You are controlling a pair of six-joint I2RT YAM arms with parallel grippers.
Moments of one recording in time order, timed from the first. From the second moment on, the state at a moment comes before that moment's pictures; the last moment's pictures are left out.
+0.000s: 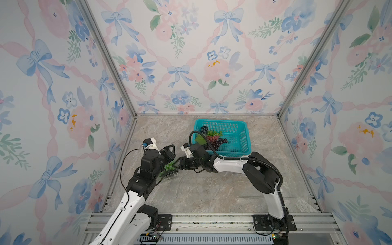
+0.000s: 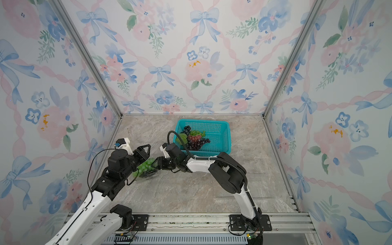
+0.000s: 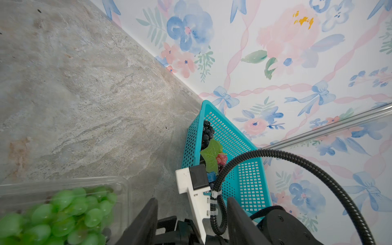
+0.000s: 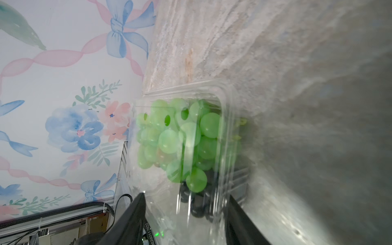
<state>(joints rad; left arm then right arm) -0.31 0.73 0.61 -0.22 -0.04 -0.84 0.97 2.28 1.54 0.19 -0.44 0.90</state>
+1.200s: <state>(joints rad) -0.68 1.26 0.87 -0.07 -0.06 -0.71 0.94 1.07 0.81 -0.84 0.24 0.72</state>
